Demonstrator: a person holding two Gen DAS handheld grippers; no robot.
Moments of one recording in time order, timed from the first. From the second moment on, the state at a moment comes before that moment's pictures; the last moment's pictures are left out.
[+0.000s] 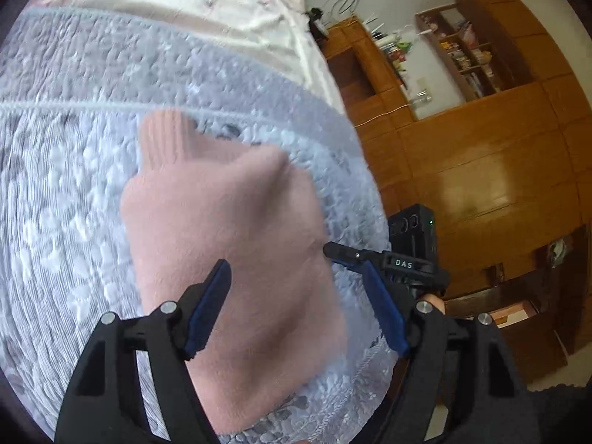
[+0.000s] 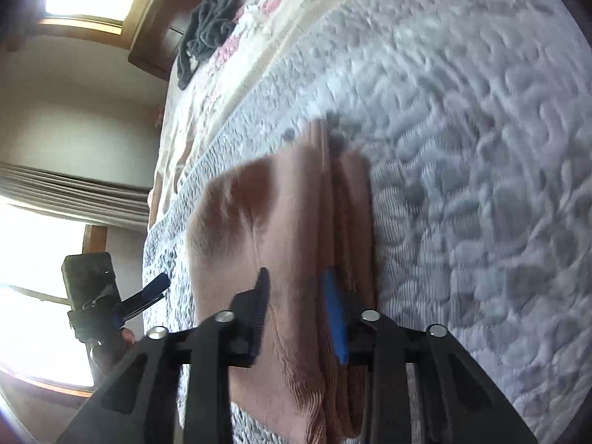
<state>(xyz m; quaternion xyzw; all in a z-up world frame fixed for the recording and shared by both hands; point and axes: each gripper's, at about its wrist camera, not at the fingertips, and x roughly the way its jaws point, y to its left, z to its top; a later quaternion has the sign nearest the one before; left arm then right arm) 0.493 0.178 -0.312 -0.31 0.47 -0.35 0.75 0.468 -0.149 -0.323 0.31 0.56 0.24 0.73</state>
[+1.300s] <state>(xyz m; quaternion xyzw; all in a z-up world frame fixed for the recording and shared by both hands) 0.455 0.136 -0.356 -0.18 0.53 -0.28 0.78 0.427 -0.098 -0.329 0.08 0.58 0.23 0.78</state>
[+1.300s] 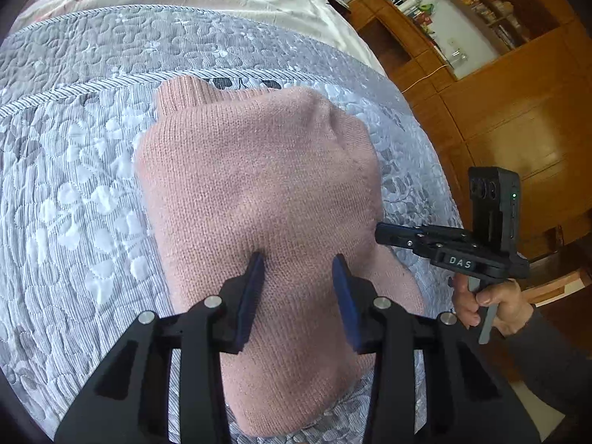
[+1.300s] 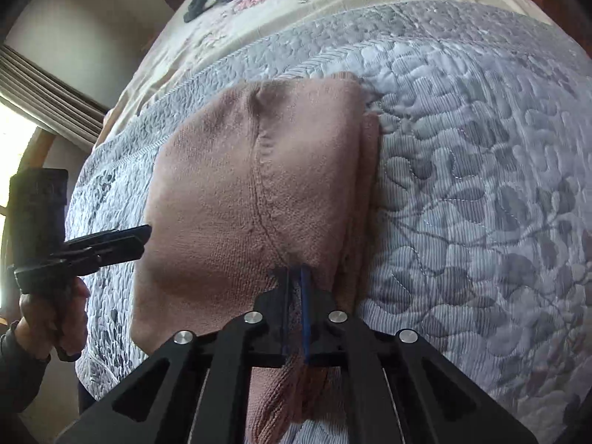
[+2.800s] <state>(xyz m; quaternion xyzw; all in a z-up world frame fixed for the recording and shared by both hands) 0.038 0.185 -0.096 -0.05 0.43 -0.02 0.90 0.030 -0.026 -0.031 -0.06 0.43 0.05 0.90</state>
